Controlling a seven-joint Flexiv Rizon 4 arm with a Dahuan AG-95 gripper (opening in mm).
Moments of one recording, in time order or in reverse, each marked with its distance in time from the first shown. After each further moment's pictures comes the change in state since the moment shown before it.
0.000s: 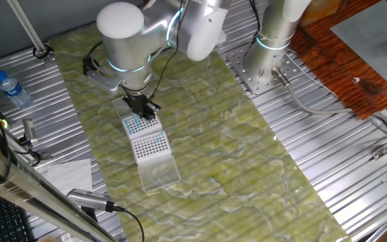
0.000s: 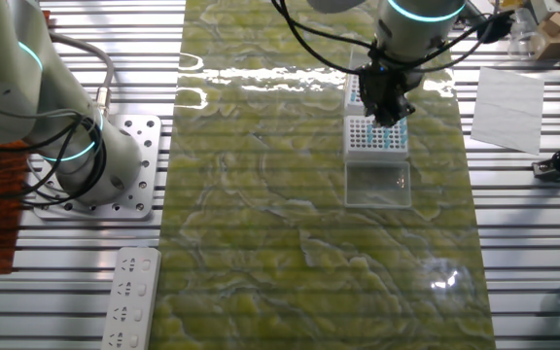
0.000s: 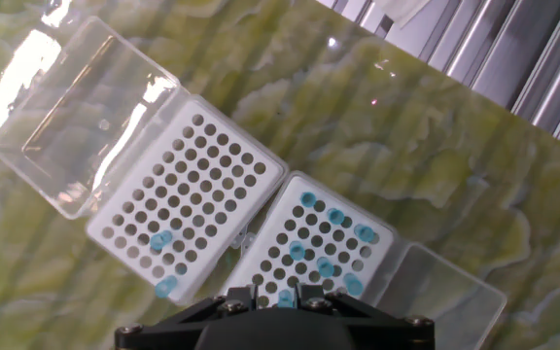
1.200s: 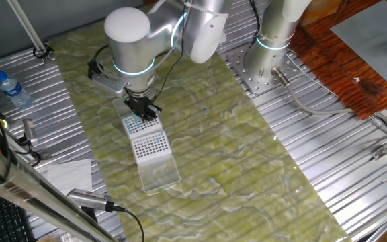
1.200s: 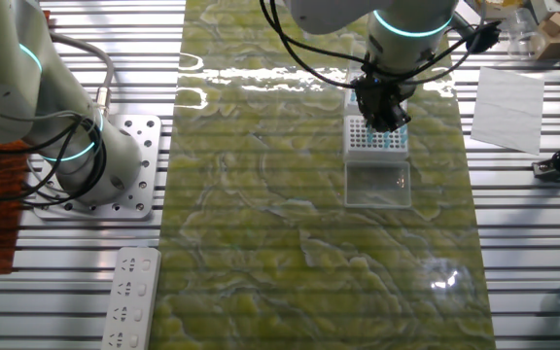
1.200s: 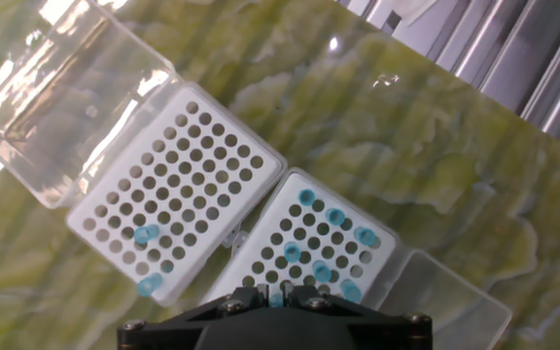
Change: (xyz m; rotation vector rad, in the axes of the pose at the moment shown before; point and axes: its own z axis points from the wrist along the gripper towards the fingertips) arm 0.003 -0.005 0.017 0.013 -0.015 -0.047
